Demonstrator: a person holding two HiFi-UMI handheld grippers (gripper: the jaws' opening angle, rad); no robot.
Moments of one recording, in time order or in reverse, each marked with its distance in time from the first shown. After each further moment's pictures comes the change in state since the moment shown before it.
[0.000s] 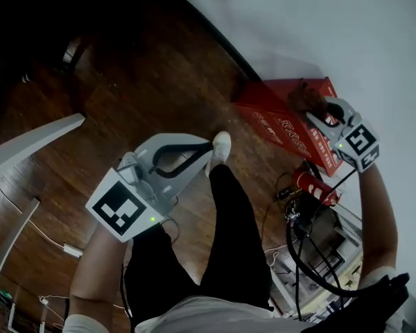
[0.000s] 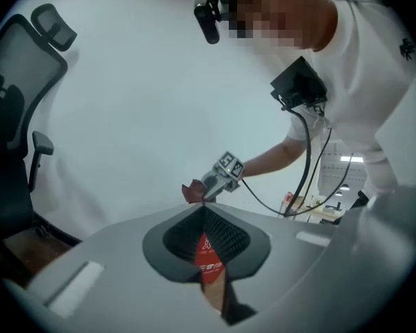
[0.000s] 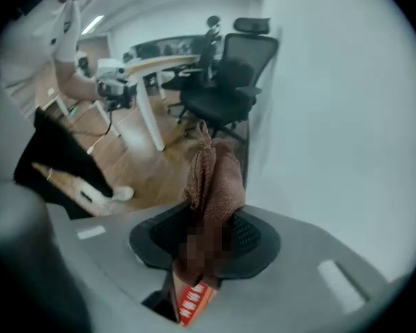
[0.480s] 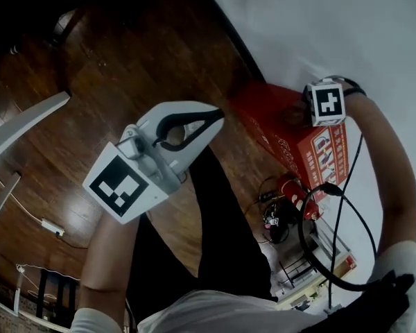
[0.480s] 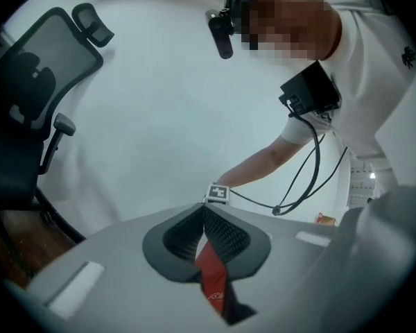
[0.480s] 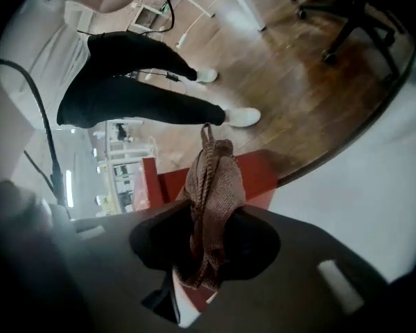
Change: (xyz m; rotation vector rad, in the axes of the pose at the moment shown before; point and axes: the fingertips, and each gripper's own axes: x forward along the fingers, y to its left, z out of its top) left arm 0.075 0.087 0.006 -0.133 -0.141 0.196; right arm 0.095 -0.057 -0.117 -0.639 0.888 0.750
